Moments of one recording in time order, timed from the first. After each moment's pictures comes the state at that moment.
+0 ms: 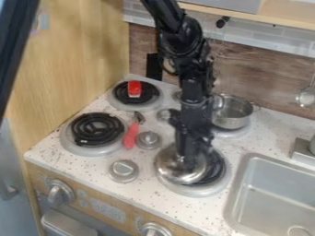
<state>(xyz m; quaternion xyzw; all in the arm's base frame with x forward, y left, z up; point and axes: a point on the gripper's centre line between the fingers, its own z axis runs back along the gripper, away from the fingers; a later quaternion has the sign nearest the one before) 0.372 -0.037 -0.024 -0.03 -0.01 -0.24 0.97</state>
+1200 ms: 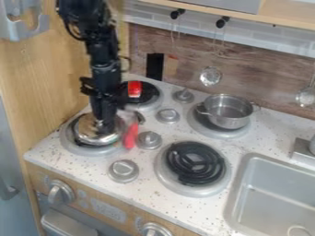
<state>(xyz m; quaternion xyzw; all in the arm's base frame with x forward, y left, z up) 0.373 0.139 0.006 0.03 -0.04 -0.05 1.00</state>
